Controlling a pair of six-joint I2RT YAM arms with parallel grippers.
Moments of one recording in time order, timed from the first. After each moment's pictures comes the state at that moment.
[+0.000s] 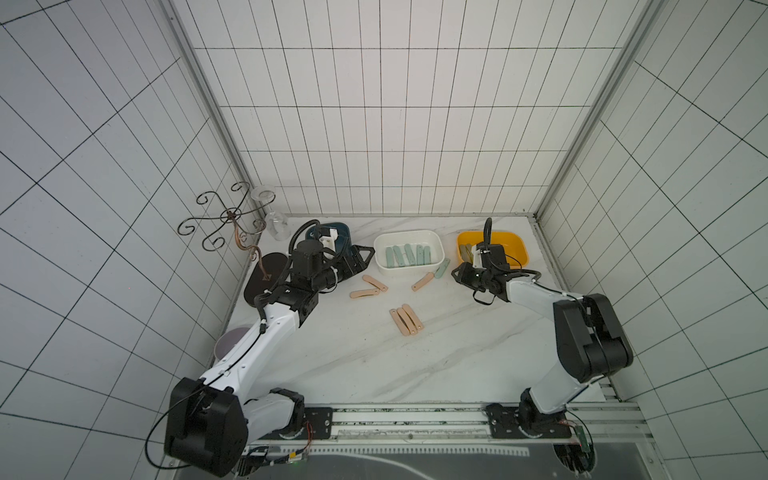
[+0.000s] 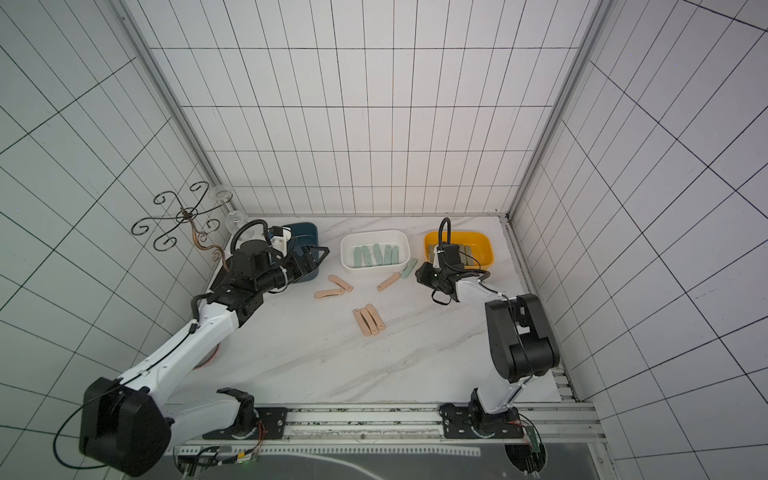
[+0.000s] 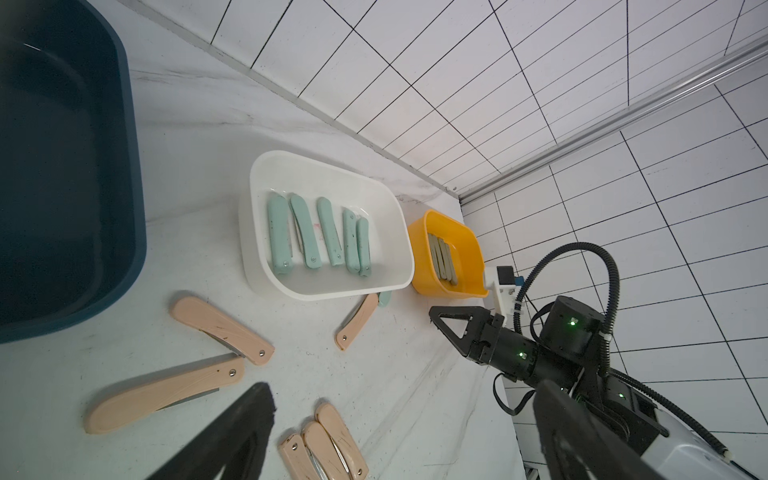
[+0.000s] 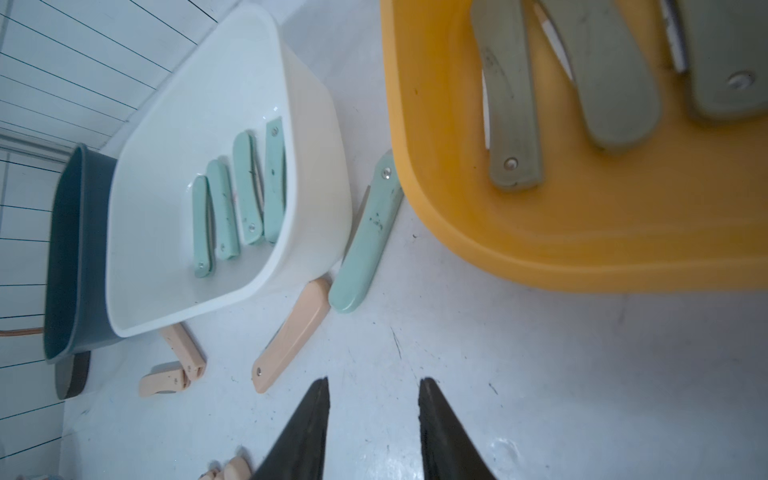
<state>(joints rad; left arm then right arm) -0.28 1.19 0.88 -0.05 0.42 -0.79 0.24 1.70 0.92 -0.05 -0.22 0.58</state>
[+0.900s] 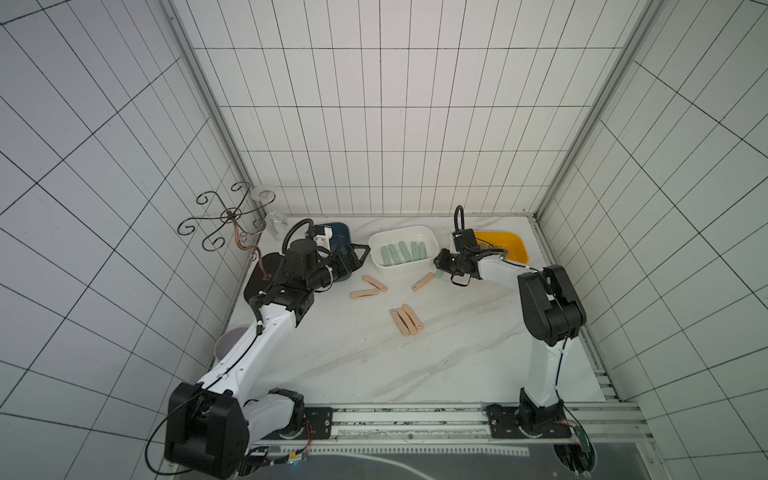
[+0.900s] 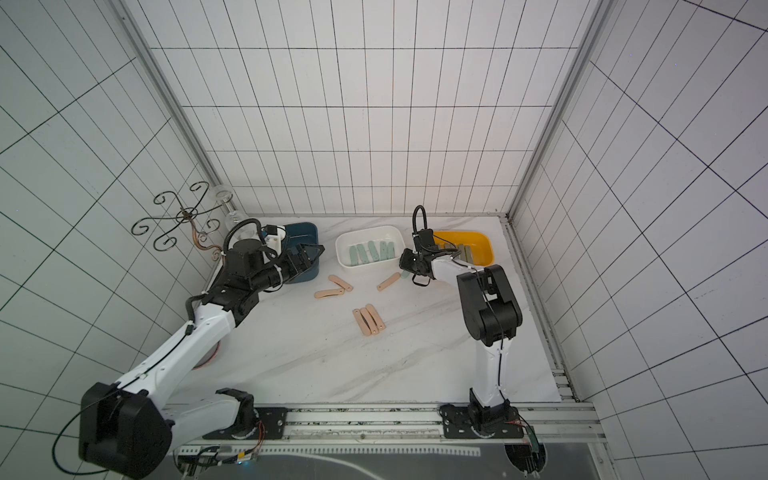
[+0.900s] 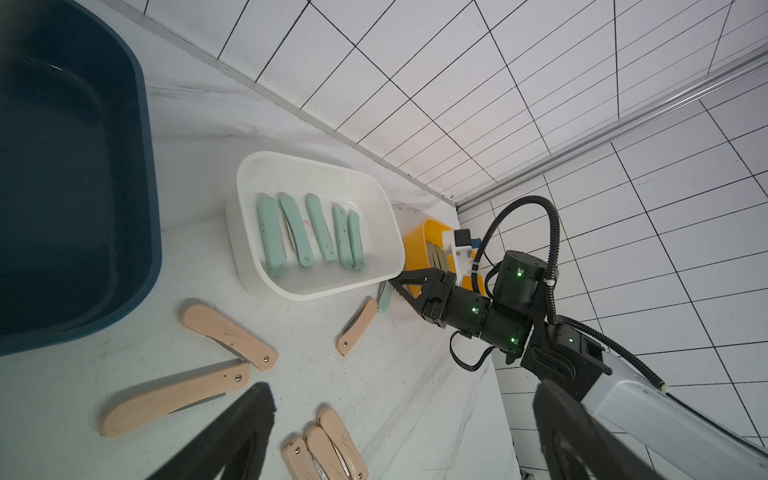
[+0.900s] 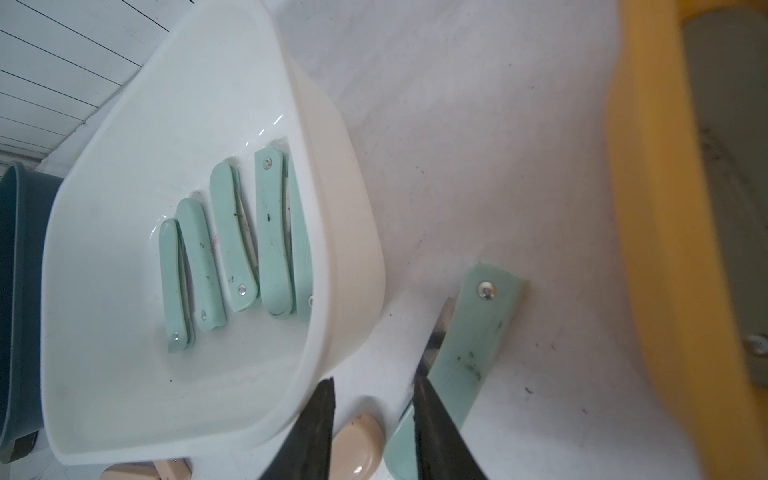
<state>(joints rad) -0.23 1.18 0.88 -0.05 0.46 -0.79 0.33 1.99 1.27 -0.13 -0.13 0.59</state>
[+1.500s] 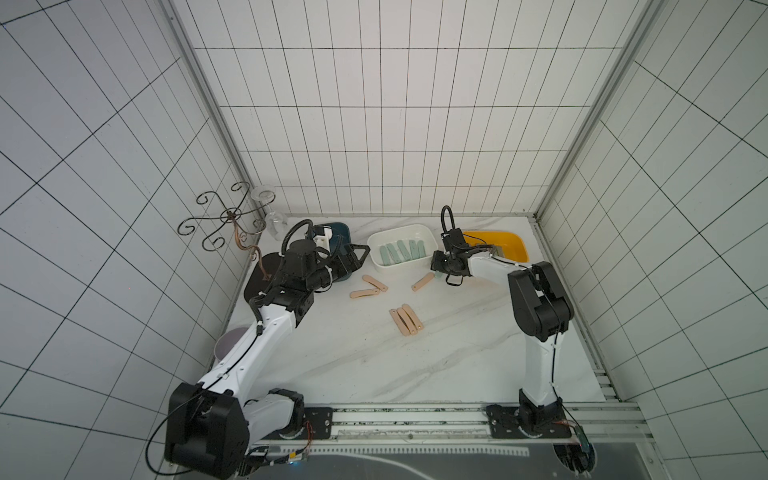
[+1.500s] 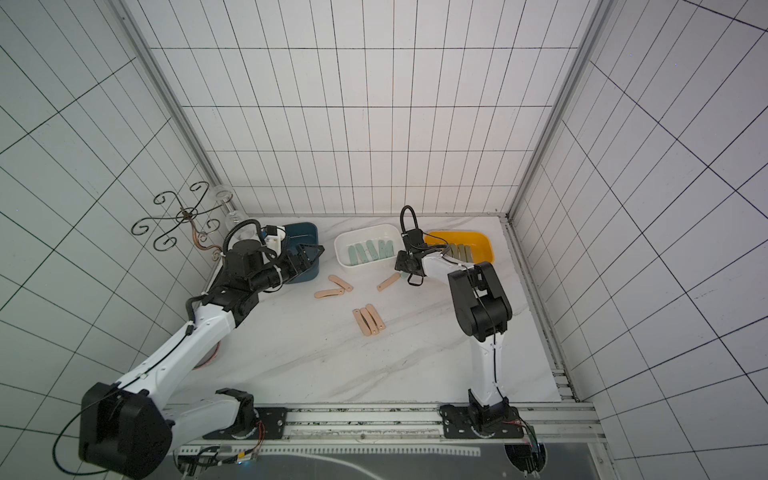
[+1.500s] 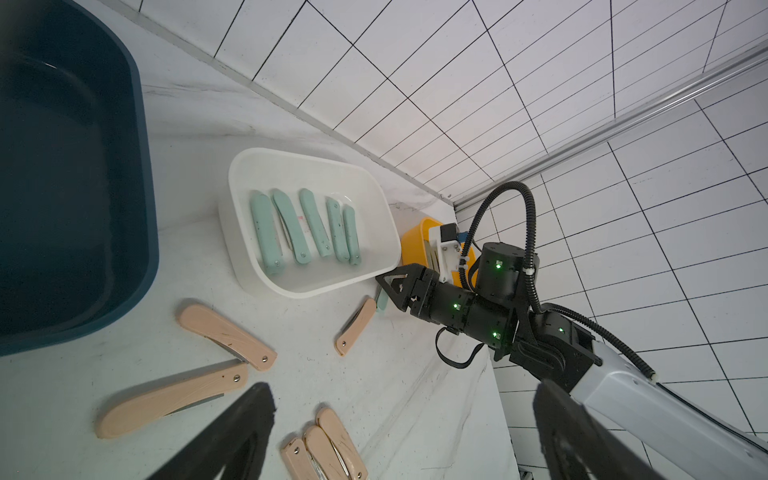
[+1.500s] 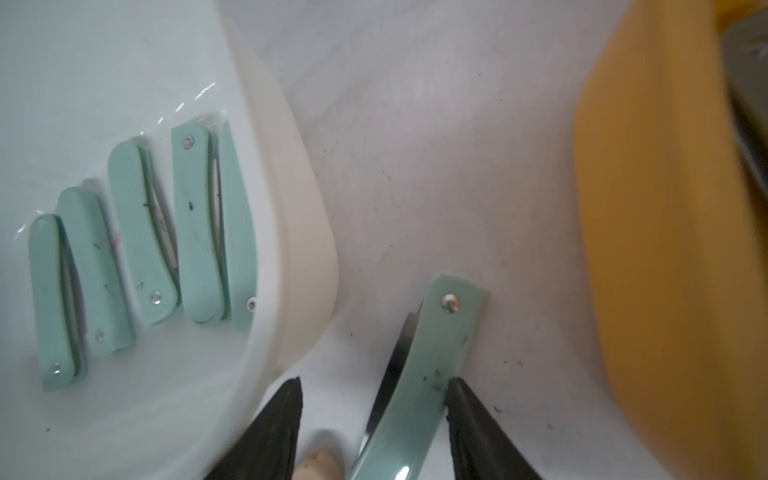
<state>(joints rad) -0.23 1.18 0.87 -0.04 0.47 -0.79 0.39 2.08 1.39 -0.25 0.08 0.50</state>
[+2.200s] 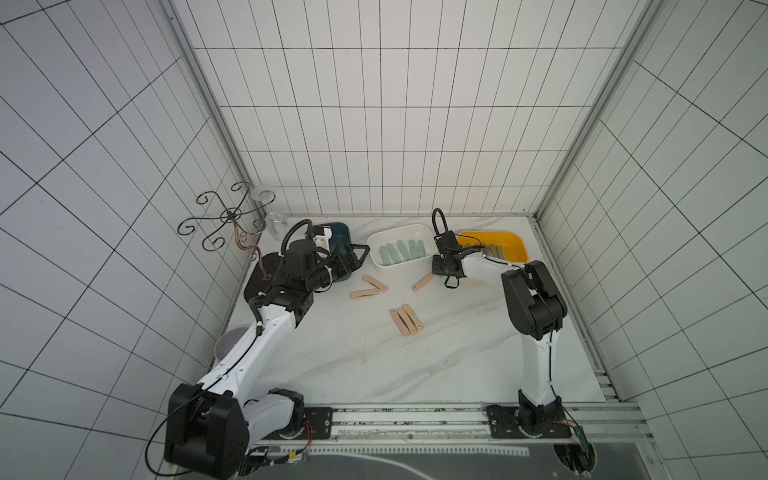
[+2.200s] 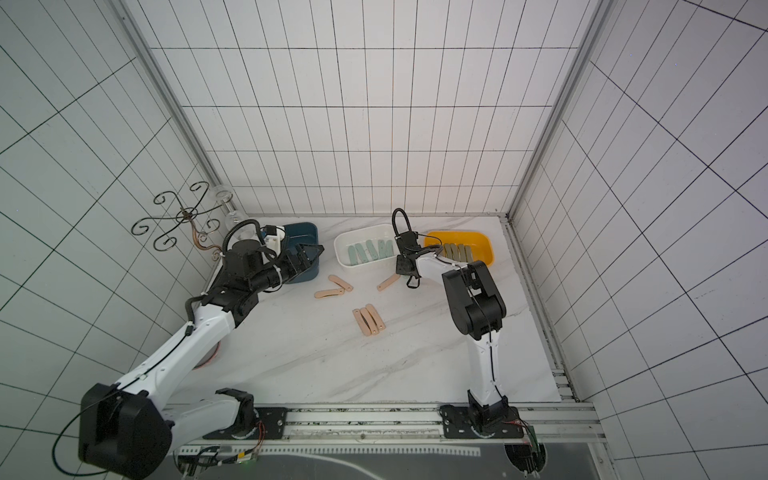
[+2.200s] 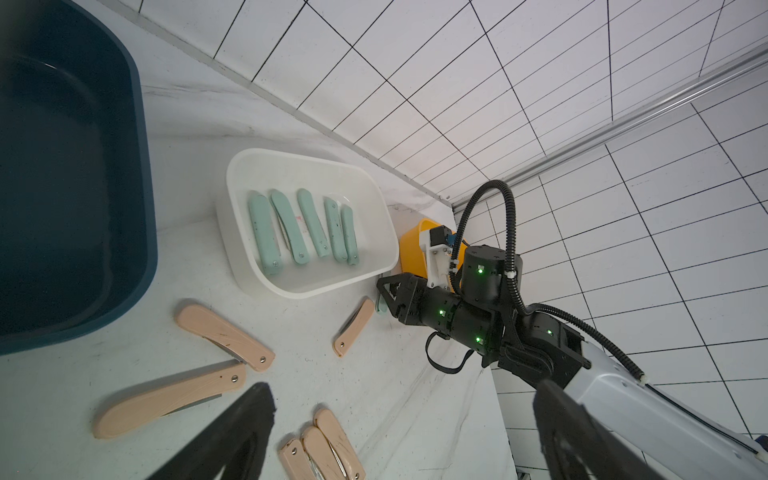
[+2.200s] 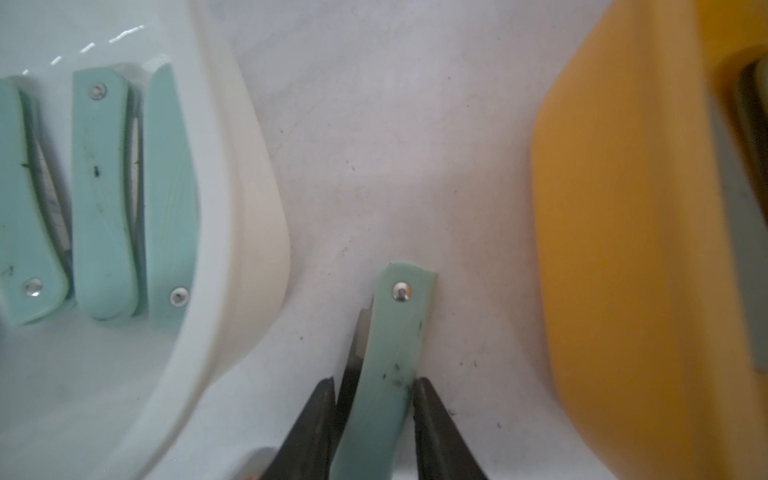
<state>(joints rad) -0.23 1.17 0.87 -0.04 0.47 -0.80 0.42 2.09 1.40 -0.30 0.24 0.40</state>
